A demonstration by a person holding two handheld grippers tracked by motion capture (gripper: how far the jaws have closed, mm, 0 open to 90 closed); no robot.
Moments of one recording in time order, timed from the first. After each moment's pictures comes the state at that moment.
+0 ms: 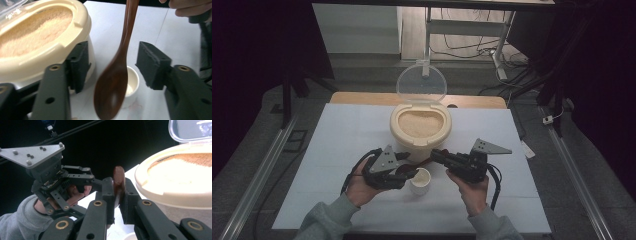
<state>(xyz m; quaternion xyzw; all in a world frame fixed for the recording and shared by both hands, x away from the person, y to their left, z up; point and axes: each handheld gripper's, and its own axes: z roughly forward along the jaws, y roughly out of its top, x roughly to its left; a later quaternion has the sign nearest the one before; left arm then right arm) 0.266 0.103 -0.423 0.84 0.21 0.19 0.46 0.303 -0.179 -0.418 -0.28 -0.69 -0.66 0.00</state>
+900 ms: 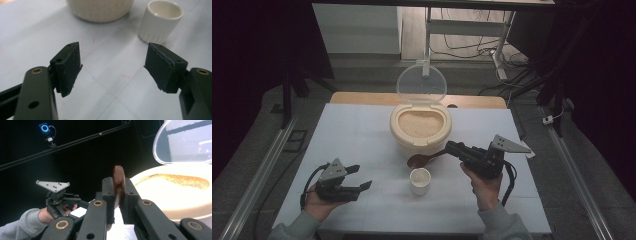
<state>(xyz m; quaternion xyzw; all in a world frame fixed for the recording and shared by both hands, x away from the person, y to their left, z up) 0.242 0.218 -0.490 0.81 0.36 0.16 0.43 0.307 -0.210 -0.402 -0.27 -0.67 -0.69 -0.04</state>
